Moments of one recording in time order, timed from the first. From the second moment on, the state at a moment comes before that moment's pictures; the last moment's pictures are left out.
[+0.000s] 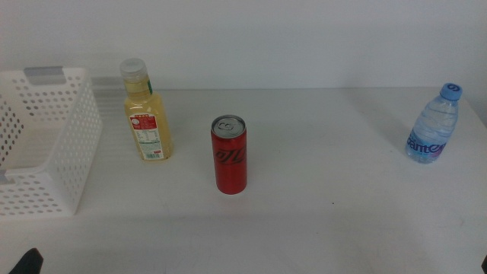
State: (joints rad) left arm 0.00 -0.01 0.03 -0.06 0.27 -0.08; right arm 0.06 -0.01 0.03 0.05 0.28 0.00
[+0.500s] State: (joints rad) left arm -0.23 0.40 0.03 -0.04 -0.12 -0.06; right arm 0.06 -0.01 0.03 0.05 0.28 0.00
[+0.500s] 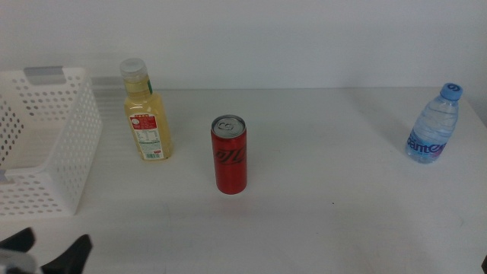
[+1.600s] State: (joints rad) left arm -0.38 1.52 -0.01 0.08 -1.13 -0.17; right arm 0.06 -0.01 0.03 0.05 0.28 0.00
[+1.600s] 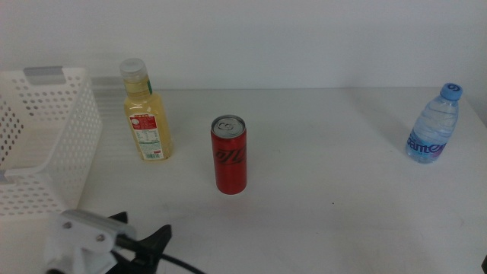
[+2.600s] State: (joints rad) left arm -0.38 1.66 -0.40 0.27 -1.04 -0.23; right arm 0.06 -0.01 0.03 0.05 0.28 0.00
